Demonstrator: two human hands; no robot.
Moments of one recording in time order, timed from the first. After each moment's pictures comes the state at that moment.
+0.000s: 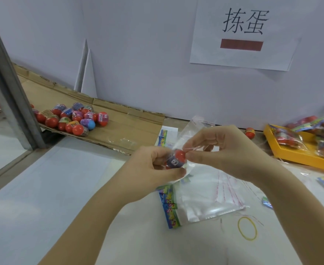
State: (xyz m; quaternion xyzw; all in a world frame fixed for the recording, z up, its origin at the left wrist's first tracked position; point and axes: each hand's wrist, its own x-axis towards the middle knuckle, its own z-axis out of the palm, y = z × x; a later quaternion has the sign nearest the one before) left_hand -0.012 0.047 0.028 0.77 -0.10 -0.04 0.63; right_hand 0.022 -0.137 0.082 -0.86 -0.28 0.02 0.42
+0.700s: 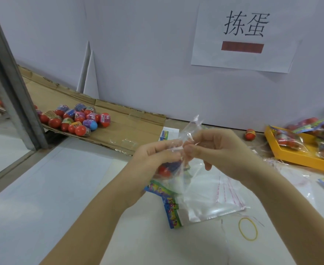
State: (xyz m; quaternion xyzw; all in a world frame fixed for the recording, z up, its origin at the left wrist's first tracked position) left_hand -0.004 0.041 0.034 0.64 -0.03 -0.07 0.76; right_hand 0.029 -0.133 0.068 -0.83 -0.24 0.06 0.50
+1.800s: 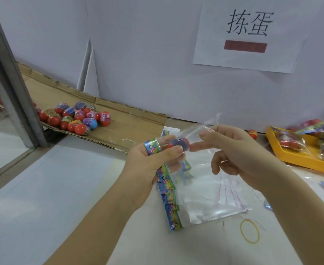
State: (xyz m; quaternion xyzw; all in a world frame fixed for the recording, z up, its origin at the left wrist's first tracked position) left_hand -0.003 0.035 0.022 0.51 0.03 0.02 0.86; right_hand 0.029 -0.139 0.078 -0.80 -0.09 0.13 0.58
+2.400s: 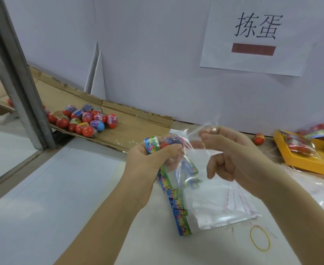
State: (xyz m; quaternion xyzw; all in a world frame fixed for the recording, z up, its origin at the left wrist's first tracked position) left_hand 0.001 0.045 0.023 0.52 0.02 0.08 0.85; right_hand 0.030 -0.129 0.069 -0.73 -0.16 0.12 0.66
